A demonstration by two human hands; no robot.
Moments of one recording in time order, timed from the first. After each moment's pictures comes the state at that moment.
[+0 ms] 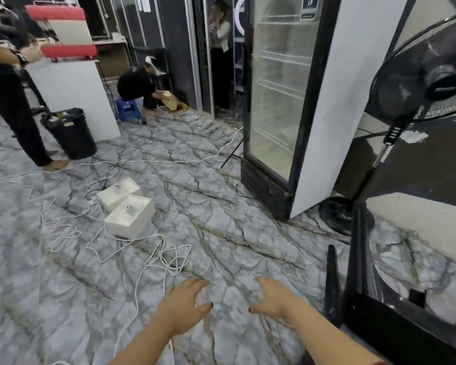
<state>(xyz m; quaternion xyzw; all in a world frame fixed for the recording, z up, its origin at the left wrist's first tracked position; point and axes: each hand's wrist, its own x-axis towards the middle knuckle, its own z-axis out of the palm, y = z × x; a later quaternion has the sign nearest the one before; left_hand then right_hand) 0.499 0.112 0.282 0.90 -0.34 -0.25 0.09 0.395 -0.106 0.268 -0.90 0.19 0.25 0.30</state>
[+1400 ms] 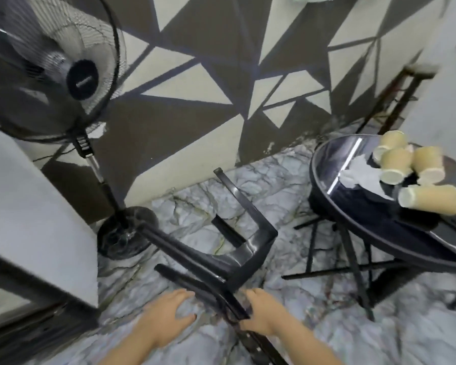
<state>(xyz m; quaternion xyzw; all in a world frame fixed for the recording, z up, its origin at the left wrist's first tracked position) 0.575 -0.411 0.245 0.43 -0.83 -0.32 -0.12 0.339 -0.315 0.231 -0.56 0.71 0.03 0.43</state>
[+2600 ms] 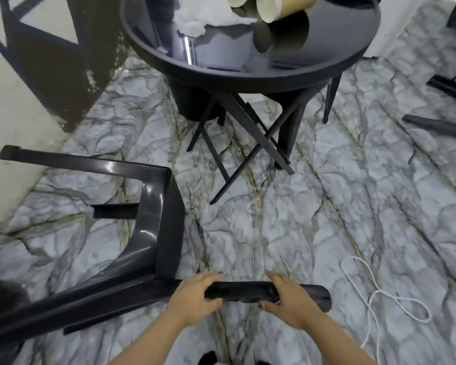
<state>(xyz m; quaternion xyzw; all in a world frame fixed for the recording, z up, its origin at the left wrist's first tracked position) 0.393 -0.433 -0.018 0.07 -0.89 -0.32 -0.32 0.332 -0.186 -0.028 -0.14 0.87 -0.18 0.44</state>
